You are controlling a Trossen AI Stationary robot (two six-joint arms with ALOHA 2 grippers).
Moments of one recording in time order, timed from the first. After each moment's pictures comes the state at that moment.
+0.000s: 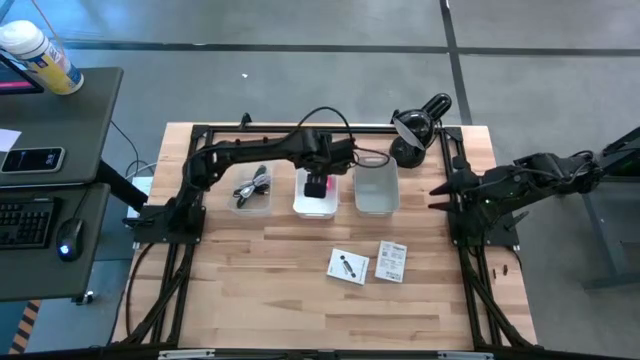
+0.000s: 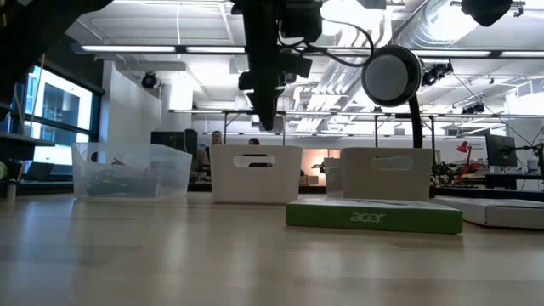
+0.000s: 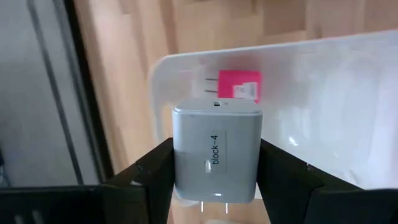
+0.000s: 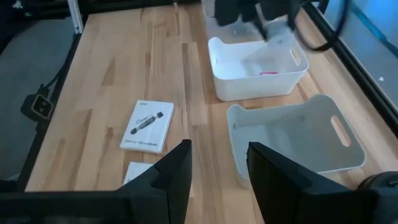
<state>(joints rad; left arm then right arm) 0.32 2.13 2.00 -1.23 -0.31 0.37 0.30 0.62 1.00 -1.03 0.28 0.31</state>
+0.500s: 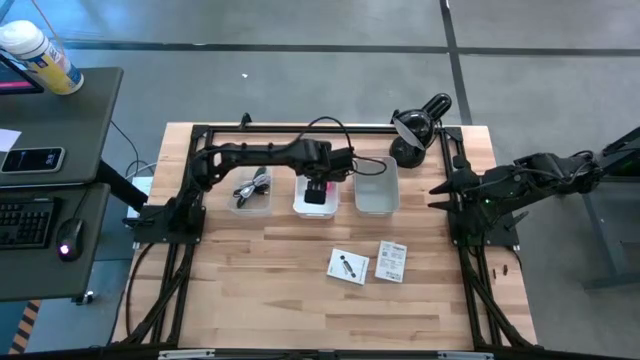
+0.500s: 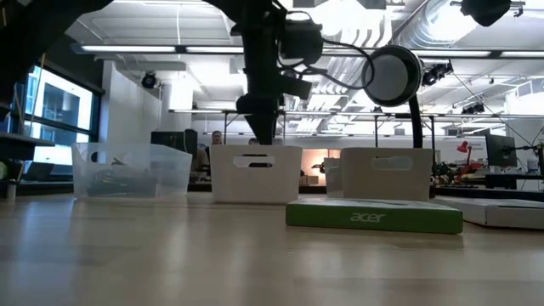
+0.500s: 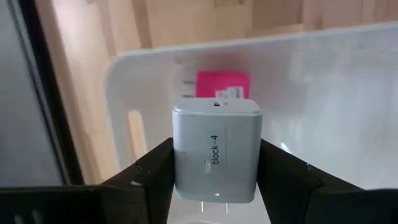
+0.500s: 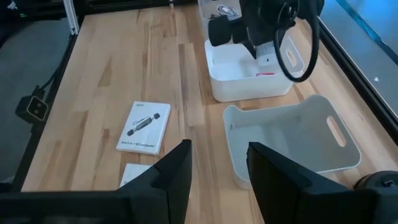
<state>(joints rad) 0.32 2.13 1.84 -1.09 -0.29 0.36 0.30 0.62 1.00 -1.03 0.29 0.31</state>
